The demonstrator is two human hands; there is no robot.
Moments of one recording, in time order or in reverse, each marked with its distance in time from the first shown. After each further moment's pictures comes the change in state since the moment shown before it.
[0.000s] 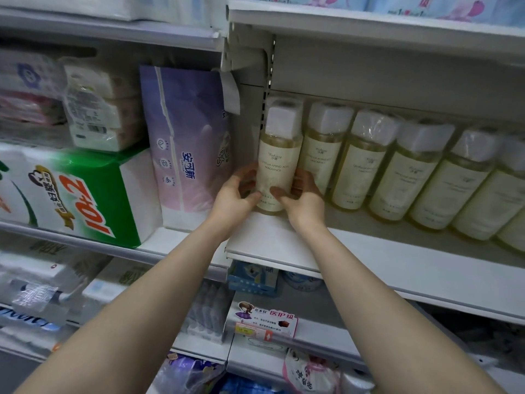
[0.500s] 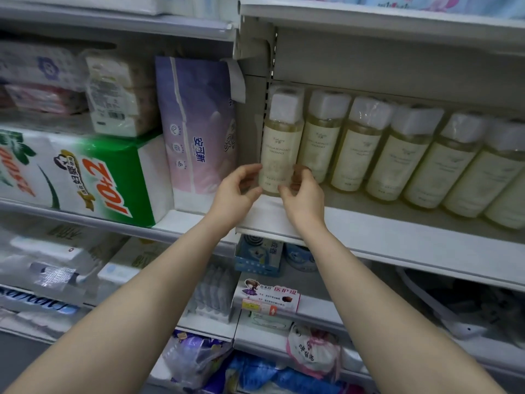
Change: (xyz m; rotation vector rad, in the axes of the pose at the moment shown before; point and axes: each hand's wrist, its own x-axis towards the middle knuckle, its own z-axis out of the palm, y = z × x) left_hand -0.043 0.007 -0.010 0.181 -0.002 0.083; right_hand -0.049 -0.009 -0.002 -0.128 0.037 -0.027
